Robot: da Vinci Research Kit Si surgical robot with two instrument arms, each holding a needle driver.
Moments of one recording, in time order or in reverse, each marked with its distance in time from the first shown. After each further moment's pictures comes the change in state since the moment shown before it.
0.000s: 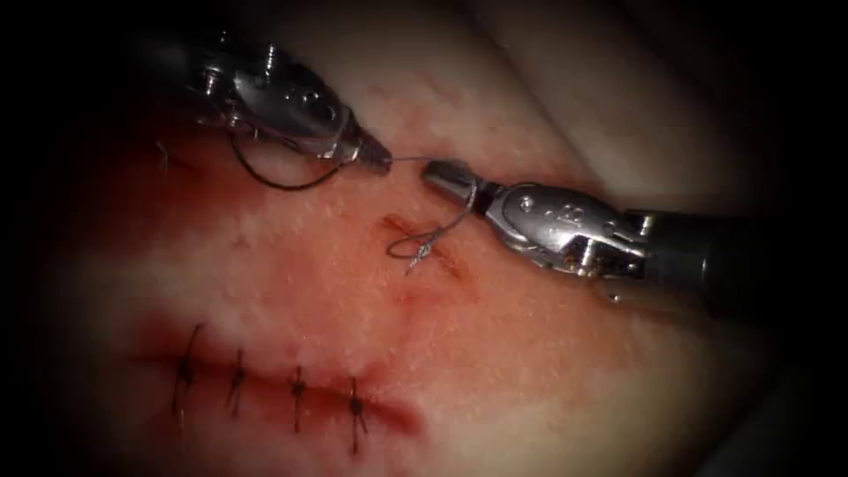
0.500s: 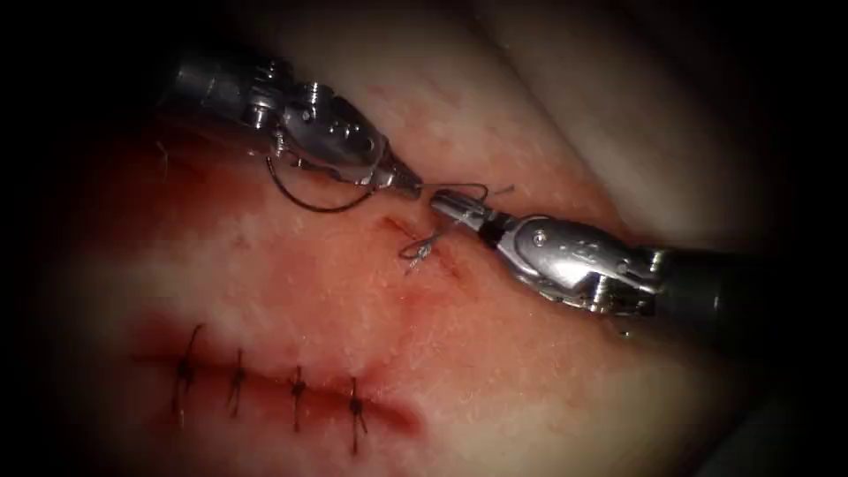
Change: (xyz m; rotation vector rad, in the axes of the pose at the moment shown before) right arm 0.000 0.000 -0.002 -0.081 0.118 0.070; left arm 0.000 0.002 0.004 -0.017 -0.003 0.013
